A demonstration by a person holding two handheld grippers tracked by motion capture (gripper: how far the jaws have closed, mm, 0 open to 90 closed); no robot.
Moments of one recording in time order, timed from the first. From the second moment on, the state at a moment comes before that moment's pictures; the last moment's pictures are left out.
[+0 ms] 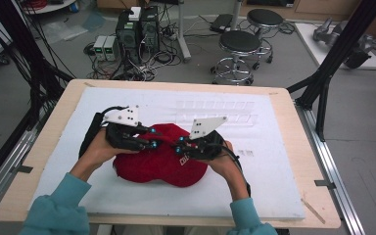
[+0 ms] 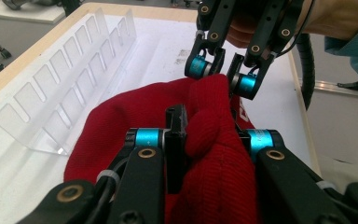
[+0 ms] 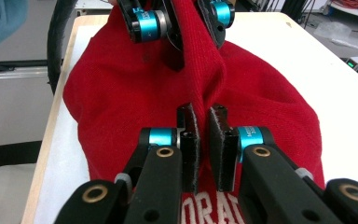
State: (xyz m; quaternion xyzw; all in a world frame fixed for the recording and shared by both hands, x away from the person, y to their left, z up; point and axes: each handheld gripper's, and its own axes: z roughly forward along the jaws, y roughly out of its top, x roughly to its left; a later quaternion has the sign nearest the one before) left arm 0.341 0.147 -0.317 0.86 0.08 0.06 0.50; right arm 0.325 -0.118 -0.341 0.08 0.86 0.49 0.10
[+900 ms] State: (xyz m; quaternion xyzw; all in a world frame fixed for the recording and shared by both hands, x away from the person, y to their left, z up) left arm 0.338 0.204 -0.311 0.78 0.23 0.13 0.57; right arm 0.324 -0.138 -0.323 0.18 0.81 0.53 0.17
